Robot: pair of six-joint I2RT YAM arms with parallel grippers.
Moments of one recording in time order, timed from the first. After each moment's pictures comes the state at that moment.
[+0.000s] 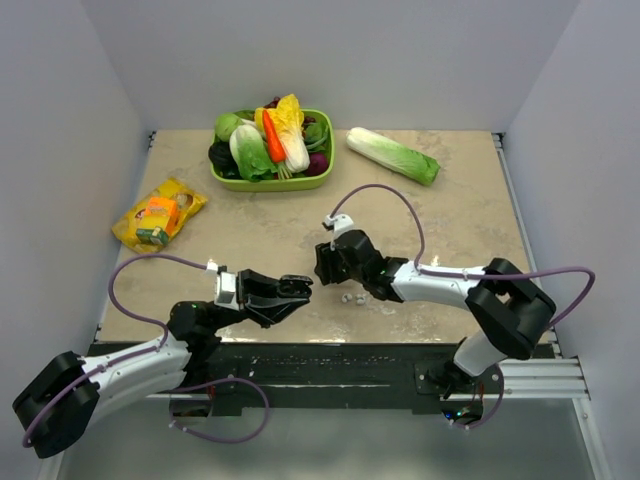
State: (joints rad) left arm -0.81 0.80 0.05 1.28 0.49 -0.41; right arm 0.85 1.56 0.75 0.16 0.13 0.40
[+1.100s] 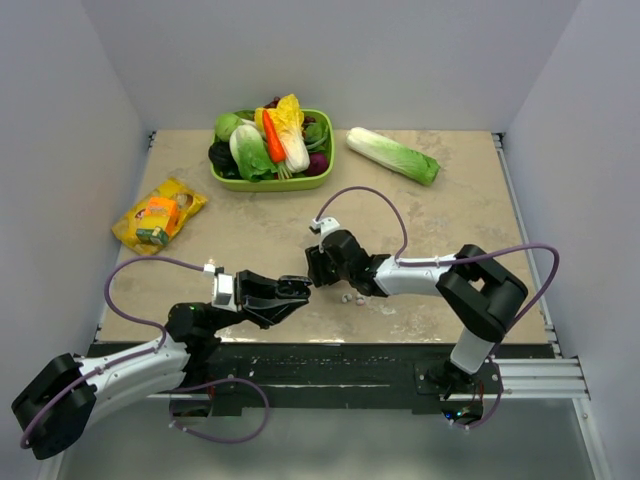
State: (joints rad) left arm -0.82 0.77 0.05 1.28 0.47 -0.41; right arm 0.88 1.72 0.84 0.18 0.09 0.37
